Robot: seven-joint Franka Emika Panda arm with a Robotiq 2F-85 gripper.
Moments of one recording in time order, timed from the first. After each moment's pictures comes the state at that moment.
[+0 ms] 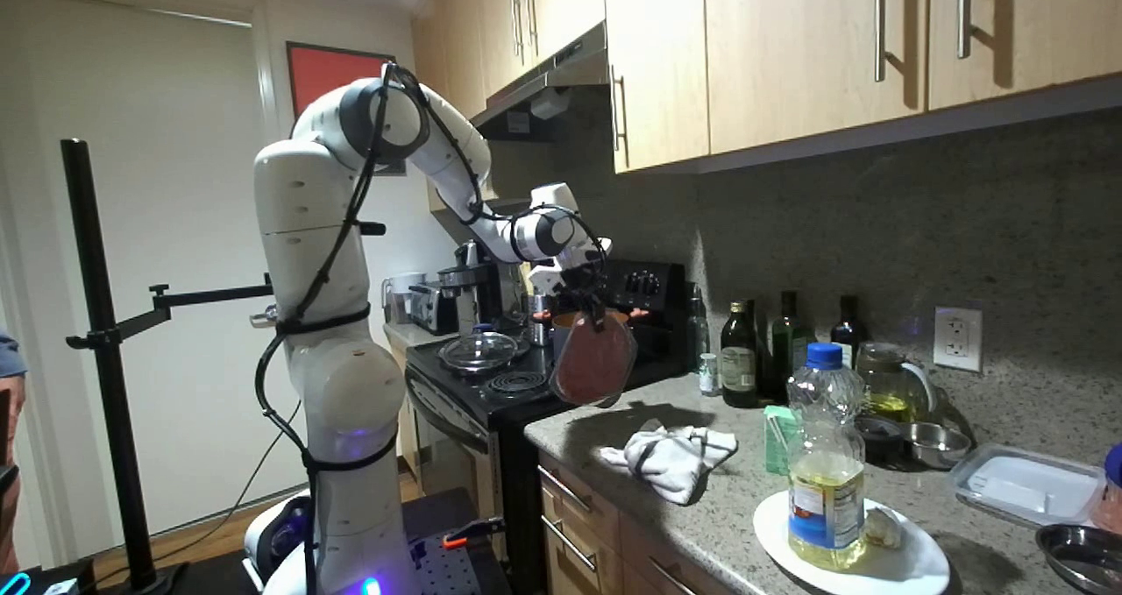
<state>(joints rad) 0.23 -0.09 0.23 -2.29 -0.09 2.57 0.58</state>
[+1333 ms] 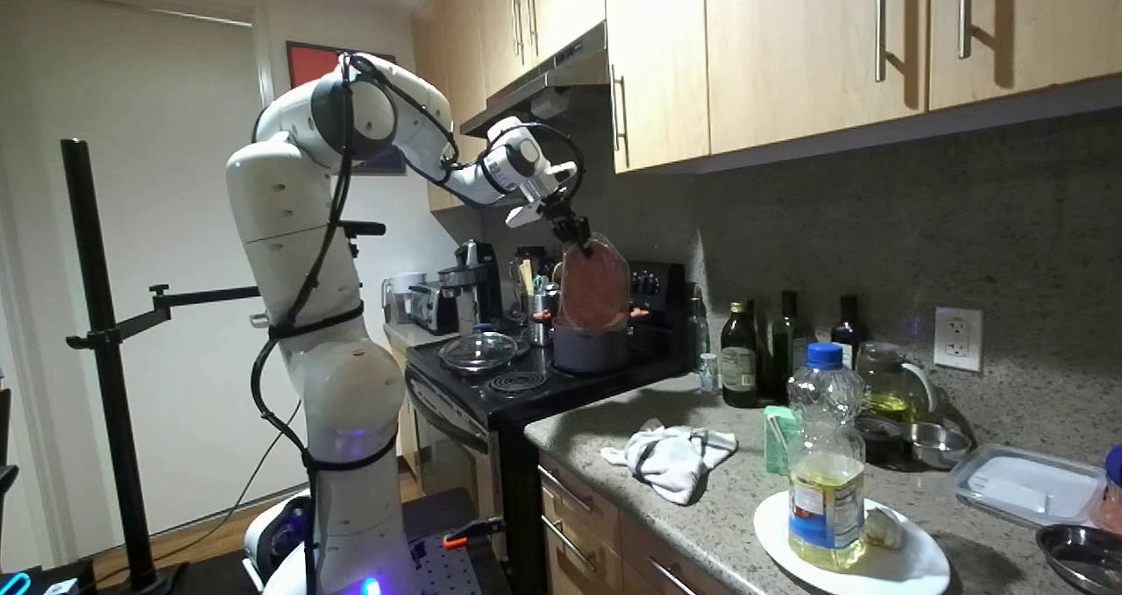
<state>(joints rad) 0.23 -0.19 0.37 -2.00 -0.36 2.26 0.60</state>
